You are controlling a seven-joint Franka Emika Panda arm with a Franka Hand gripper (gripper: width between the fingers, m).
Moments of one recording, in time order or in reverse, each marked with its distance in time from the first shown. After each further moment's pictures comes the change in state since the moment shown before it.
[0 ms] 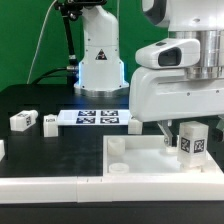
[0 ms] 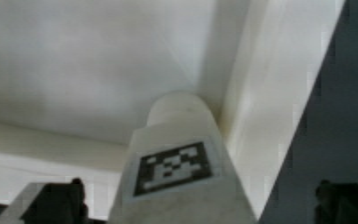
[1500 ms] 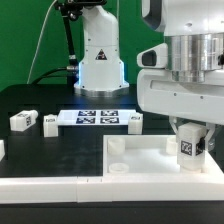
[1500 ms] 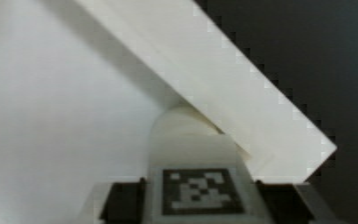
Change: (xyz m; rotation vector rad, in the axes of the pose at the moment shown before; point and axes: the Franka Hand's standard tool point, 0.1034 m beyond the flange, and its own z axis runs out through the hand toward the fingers) arm 0.001 0.000 0.004 0.033 0.012 1.081
